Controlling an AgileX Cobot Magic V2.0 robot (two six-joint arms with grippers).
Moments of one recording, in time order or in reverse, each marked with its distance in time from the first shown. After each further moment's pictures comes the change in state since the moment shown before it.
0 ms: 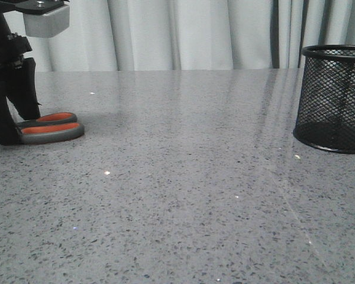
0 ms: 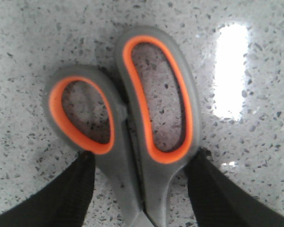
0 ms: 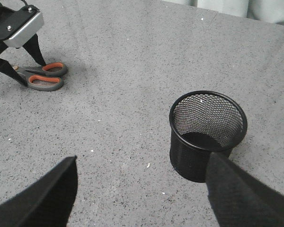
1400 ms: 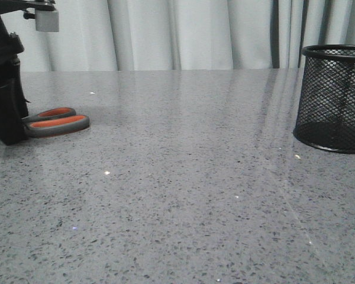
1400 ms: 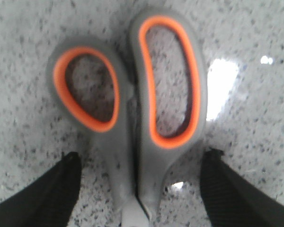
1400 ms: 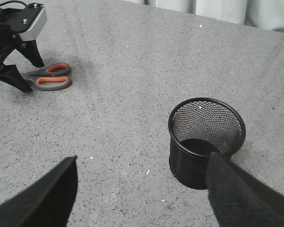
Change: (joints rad) left arm 0.035 0.006 -0.004 -0.004 -0.015 -0.358; right arm 0.000 0.000 0.000 0.010 -0.023 -0.003
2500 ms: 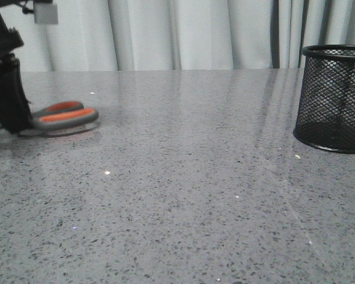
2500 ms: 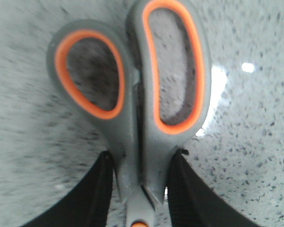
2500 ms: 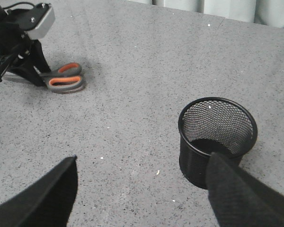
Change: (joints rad) left arm 0.006 -0.022 -0.023 -0.057 0.015 0.030; right arm 0.000 0.000 0.000 0.036 0.009 0.000
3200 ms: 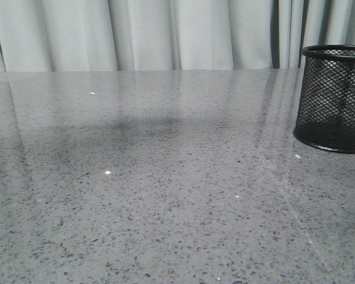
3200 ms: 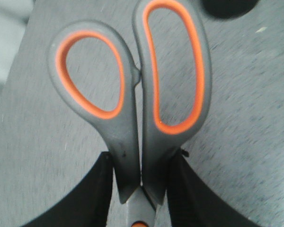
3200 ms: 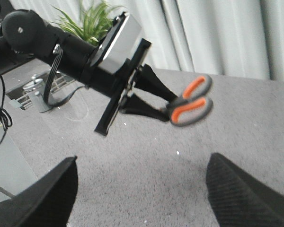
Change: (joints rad) left arm -0.315 -0.298 -0.121 -0.076 -0.103 0.019; right arm 0.001 0.060 -0.002 0.664 -0.064 -0.354
